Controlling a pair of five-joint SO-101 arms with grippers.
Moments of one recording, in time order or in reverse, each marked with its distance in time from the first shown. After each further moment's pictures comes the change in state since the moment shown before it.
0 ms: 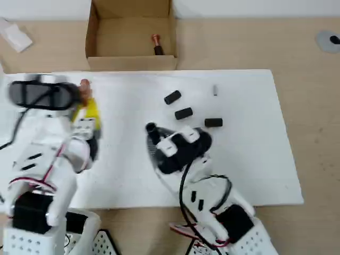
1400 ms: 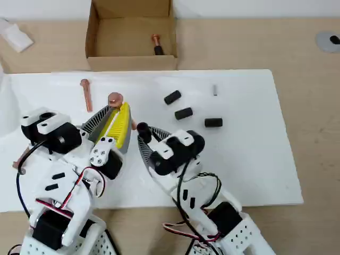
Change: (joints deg) left arm 13.3 -24.8 27.3 -25.8 14.8; right arm -1.1 -0.3 9.8 -14.3 -2.3
